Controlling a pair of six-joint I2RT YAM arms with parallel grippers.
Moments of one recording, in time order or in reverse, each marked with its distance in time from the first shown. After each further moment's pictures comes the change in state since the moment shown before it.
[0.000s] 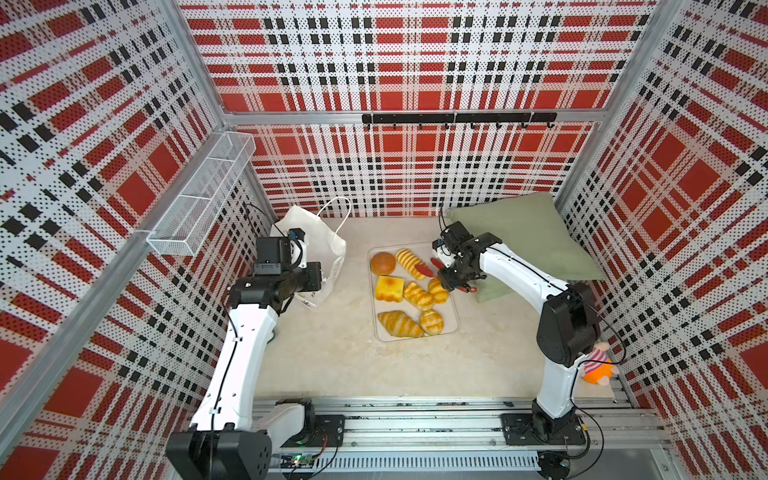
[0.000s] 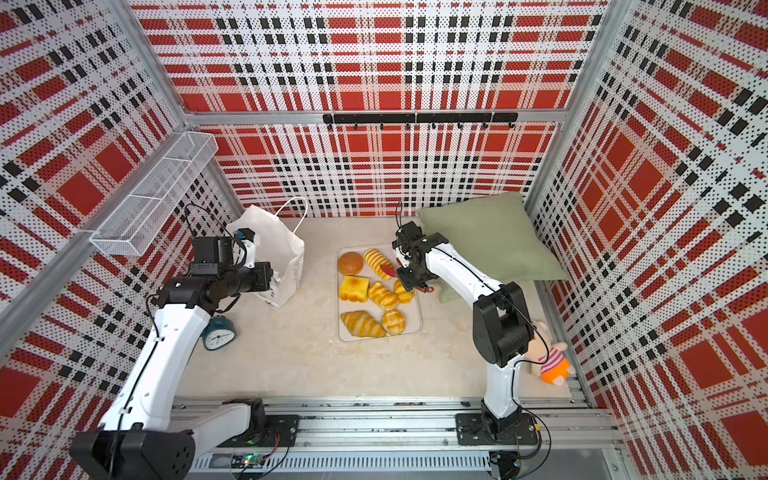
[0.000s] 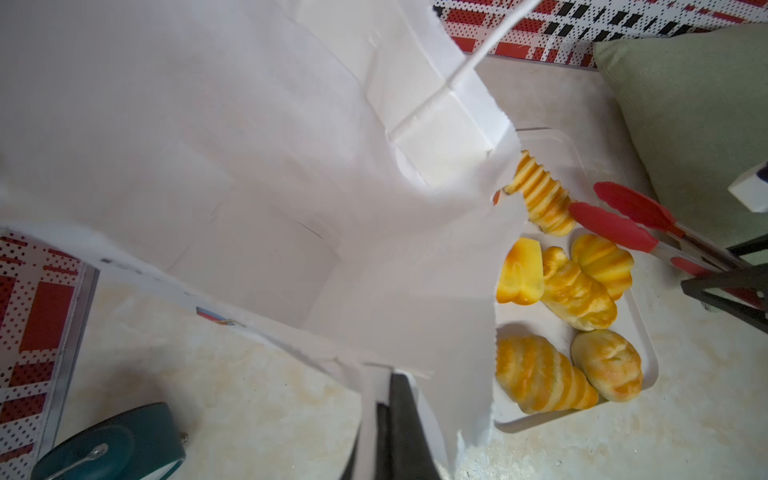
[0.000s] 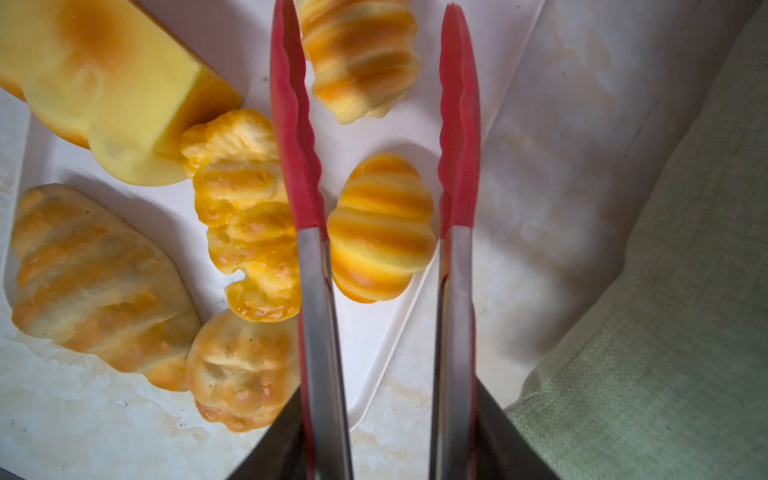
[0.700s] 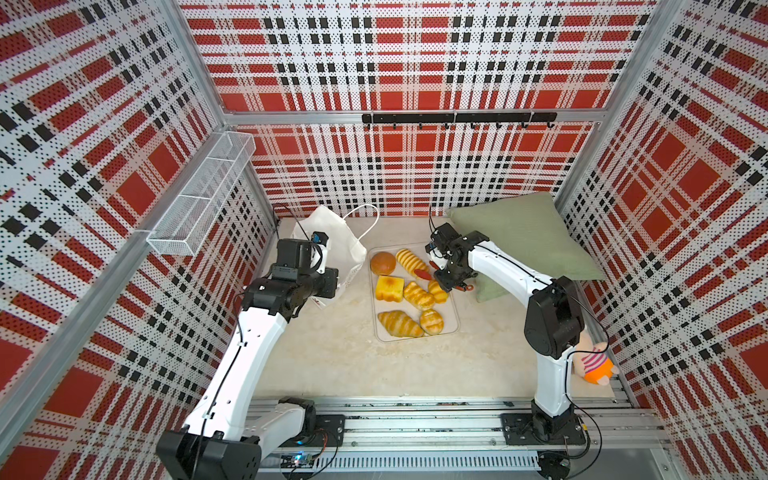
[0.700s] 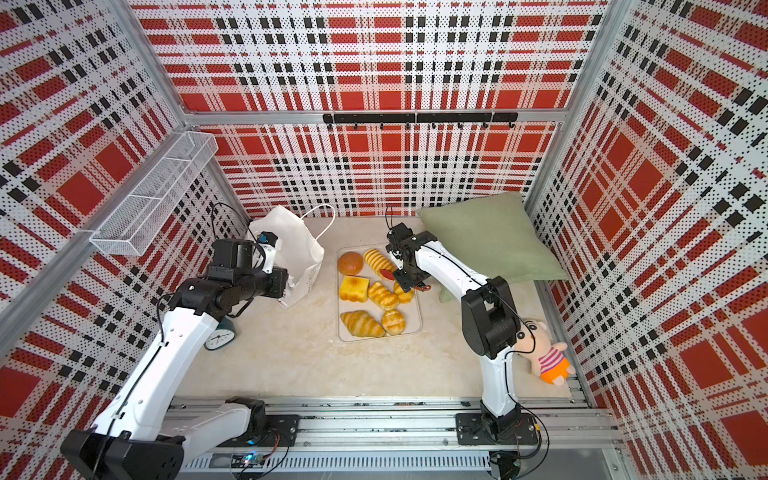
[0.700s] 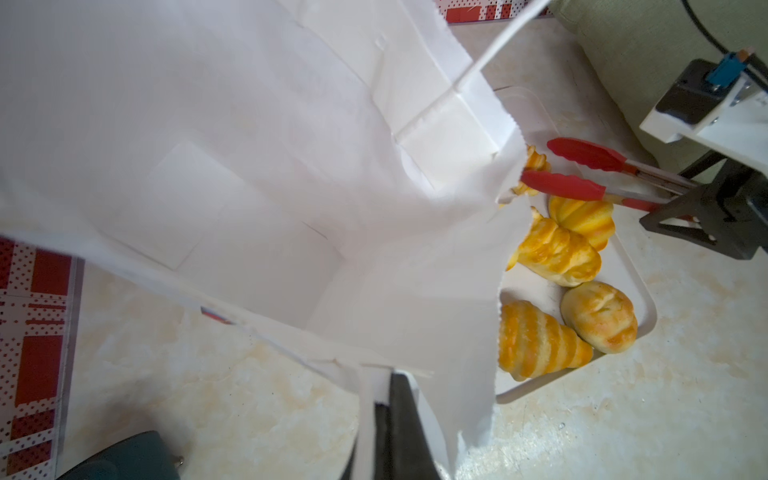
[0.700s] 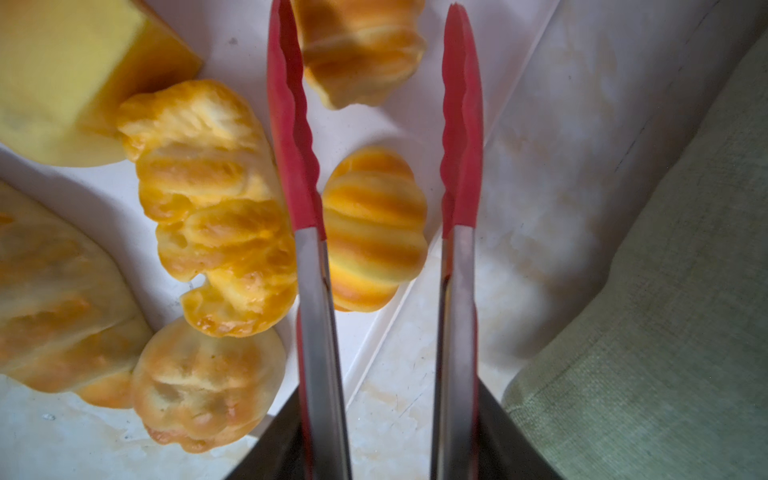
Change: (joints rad) left arm -0.174 -0.011 -0.007 -0.010 -0.090 0.053; right arm 0.026 0.096 0.096 -0.072 0.103 -0.054
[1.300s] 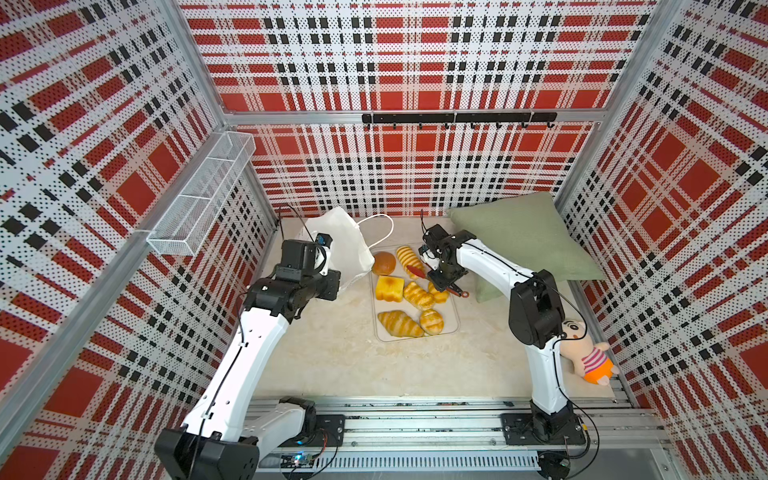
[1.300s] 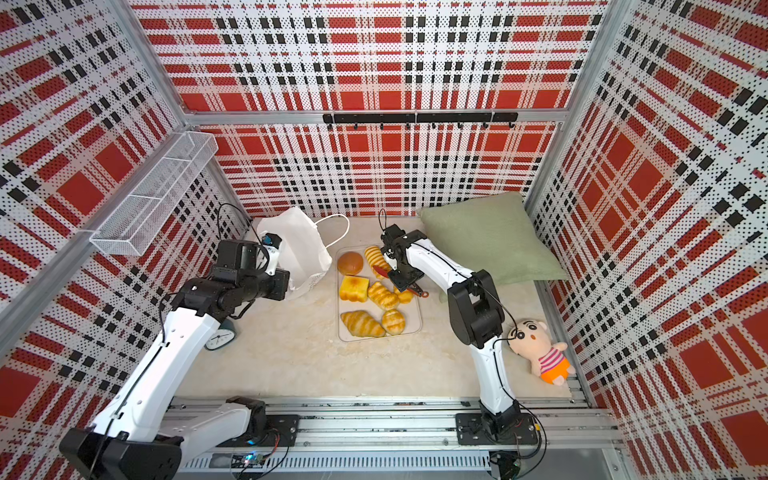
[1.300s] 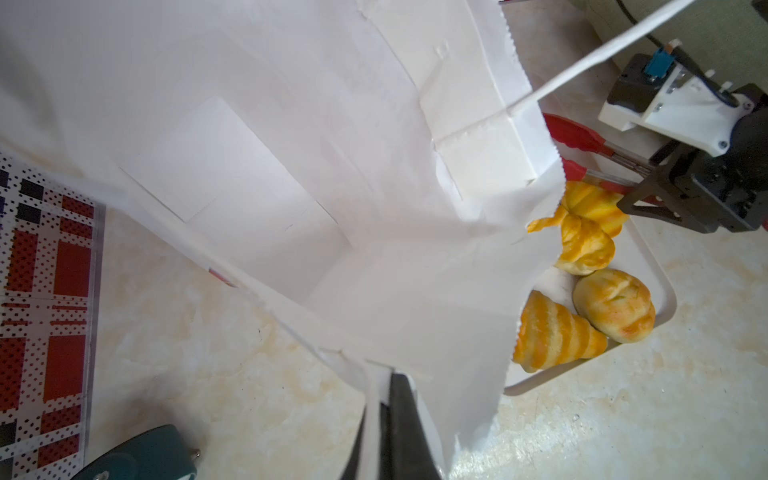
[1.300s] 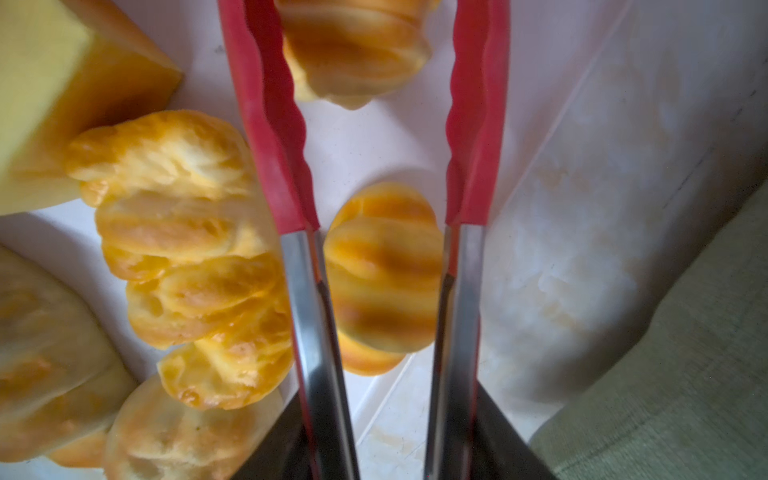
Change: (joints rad) left arm -0.035 0.000 0.000 -0.015 -0.047 0.018; right arm 0.014 0.143 0.111 -0.039 -0.014 -0.013
